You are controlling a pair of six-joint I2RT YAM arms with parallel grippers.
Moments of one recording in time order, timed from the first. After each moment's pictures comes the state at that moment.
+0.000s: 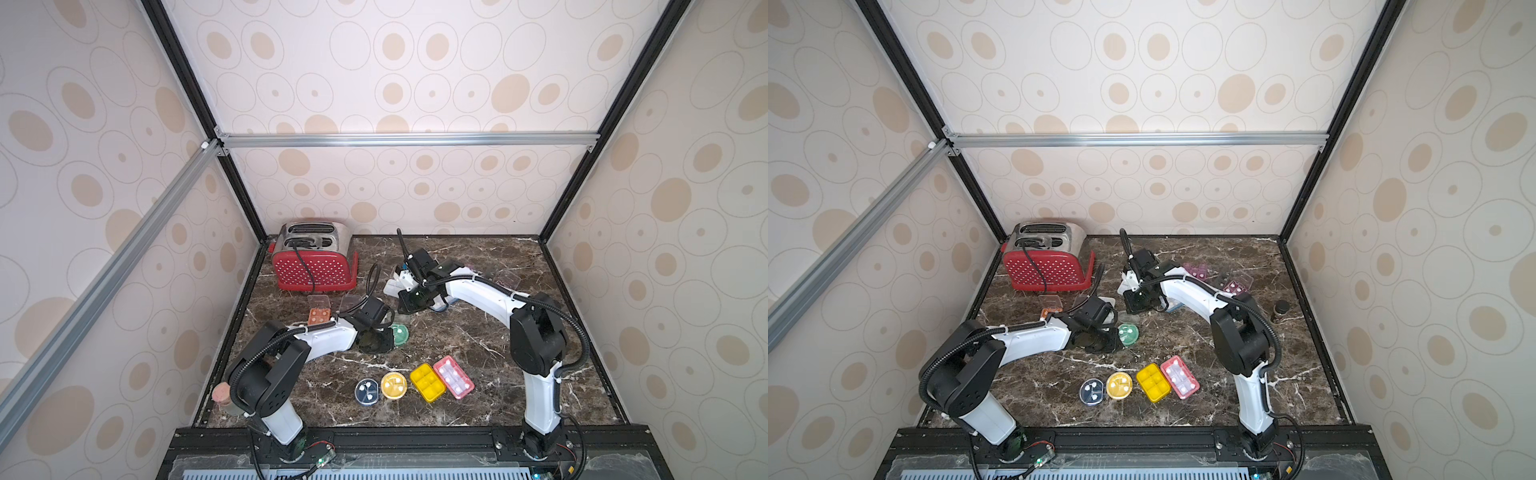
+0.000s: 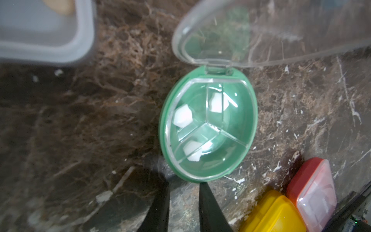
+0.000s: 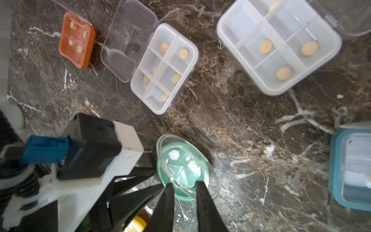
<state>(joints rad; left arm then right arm) -0.64 1.66 0.85 -0.31 0.22 -0.63 0.66 2.01 1.65 -0.80 -0.30 0.25</state>
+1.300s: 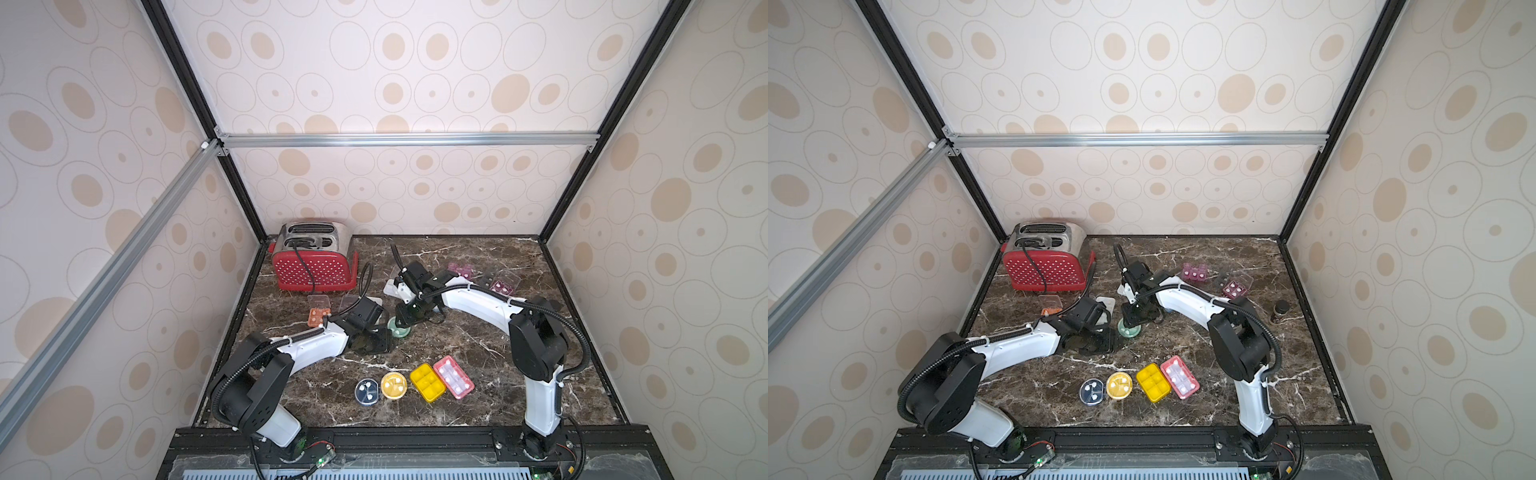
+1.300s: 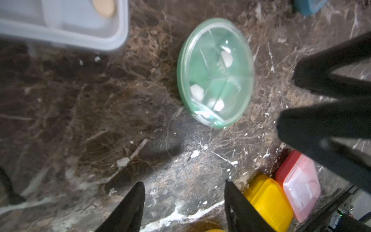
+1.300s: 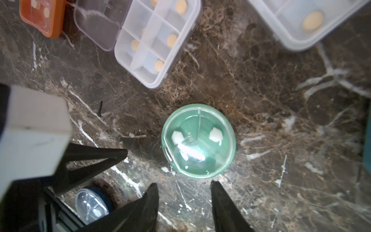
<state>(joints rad) -0.61 1.54 0.81 -0.35 0.21 -0.64 0.71 1.99 1.57 -0.80 -0.23 0.32</state>
